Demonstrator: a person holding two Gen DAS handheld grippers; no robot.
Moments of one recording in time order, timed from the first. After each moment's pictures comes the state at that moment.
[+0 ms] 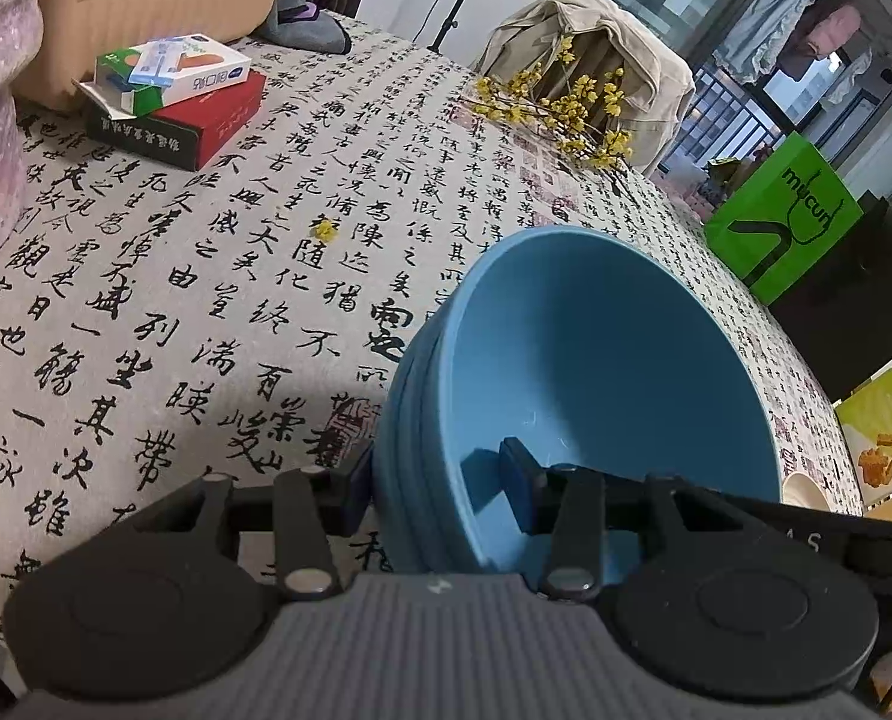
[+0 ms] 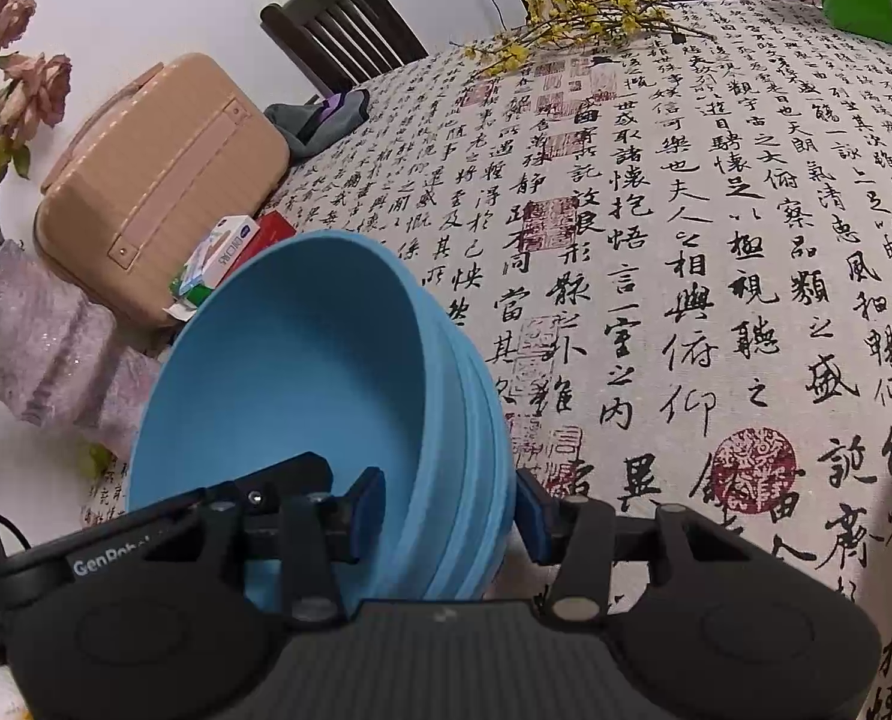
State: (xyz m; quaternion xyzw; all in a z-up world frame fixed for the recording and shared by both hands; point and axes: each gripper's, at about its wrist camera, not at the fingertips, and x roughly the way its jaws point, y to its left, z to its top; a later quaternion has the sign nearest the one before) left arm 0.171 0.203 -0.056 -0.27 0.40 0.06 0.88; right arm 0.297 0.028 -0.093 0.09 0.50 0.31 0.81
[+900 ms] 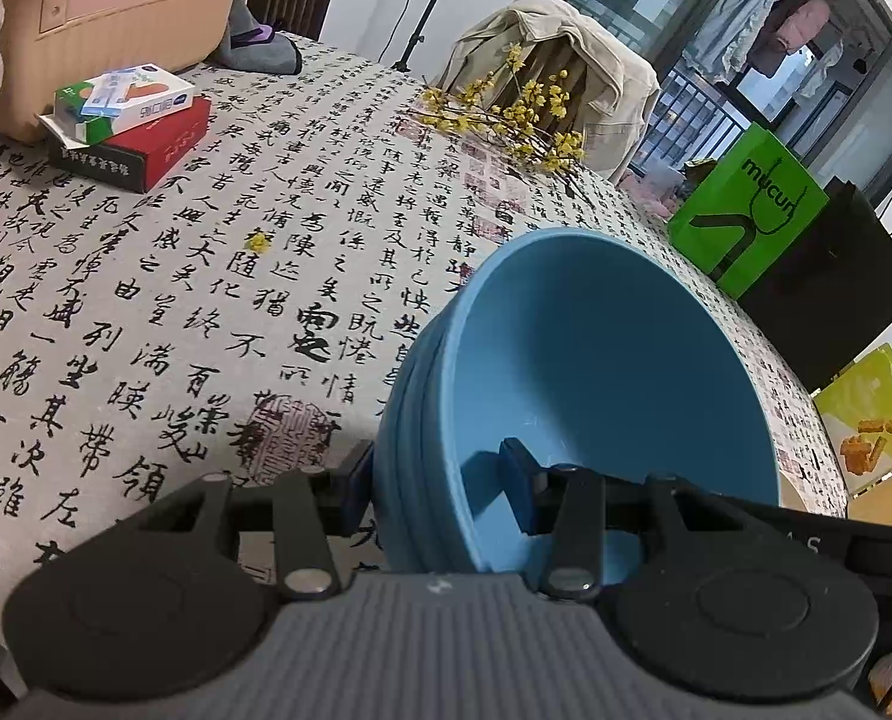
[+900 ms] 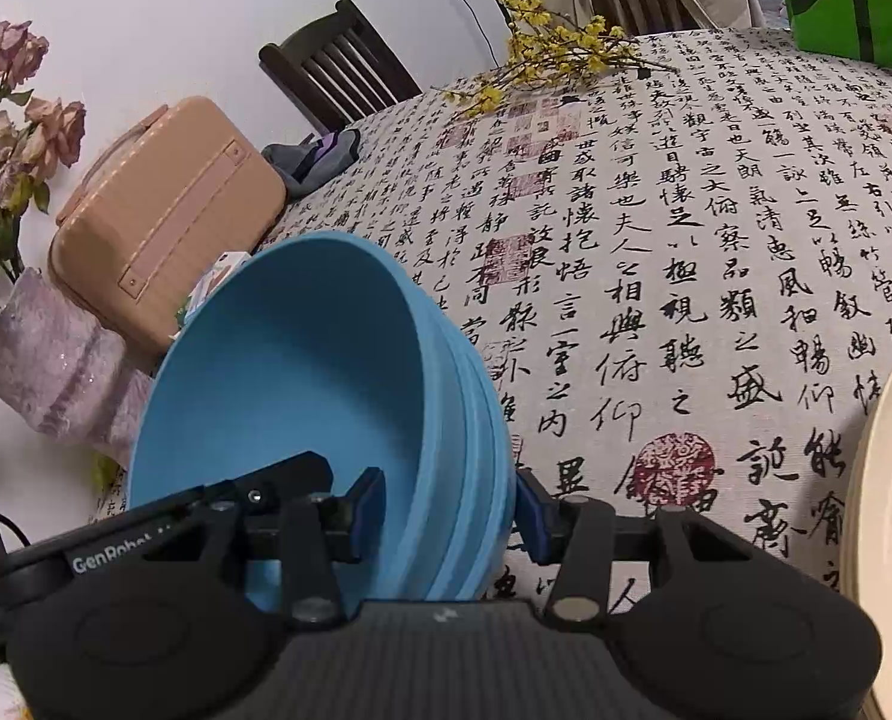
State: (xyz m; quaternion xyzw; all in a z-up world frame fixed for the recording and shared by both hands) left arm 0.170 0.166 -0.040 -0.25 0.38 0.05 0.89; right arm 0.288 -0.017 -0.079 0.11 0.47 0.30 0.82
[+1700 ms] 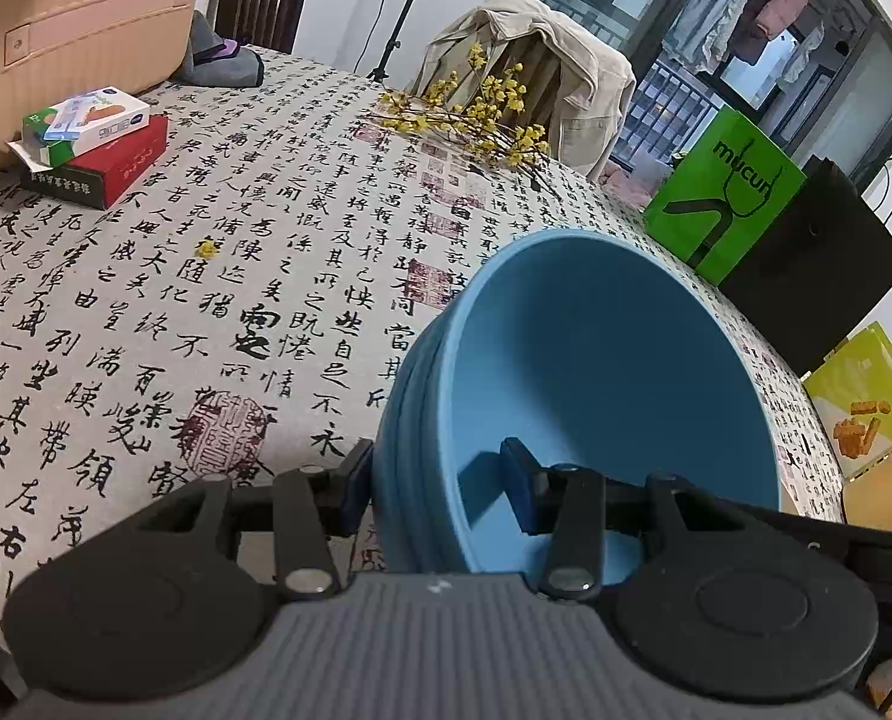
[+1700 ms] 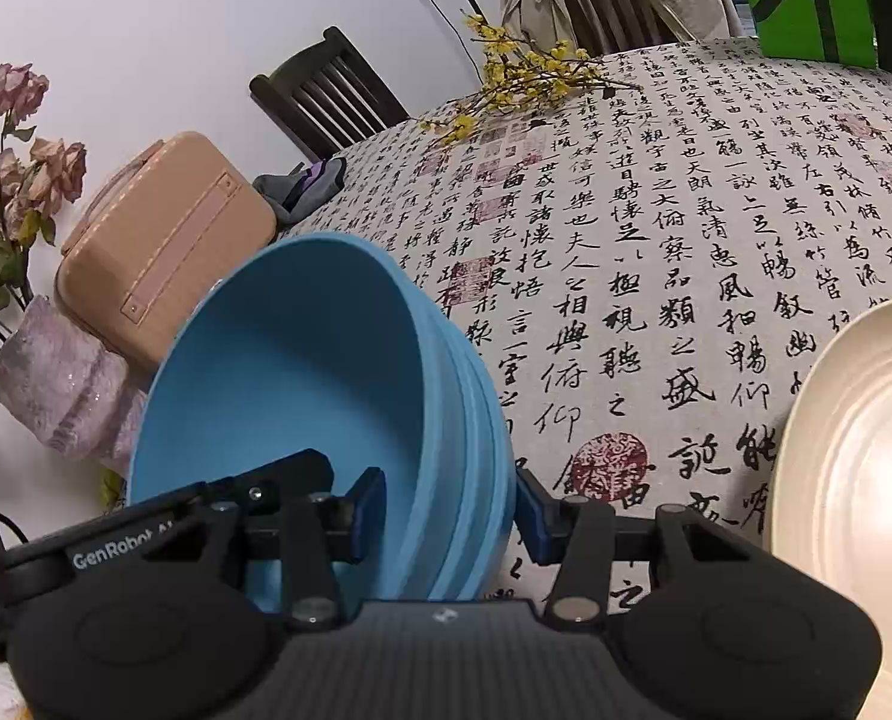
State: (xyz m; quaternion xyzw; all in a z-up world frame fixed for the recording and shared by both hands) left arm 0.174 0.128 -0.028 -0.23 0.38 0.04 0.90; right arm 0.284 -0.054 -0.074 0.12 0.46 0.30 0.83
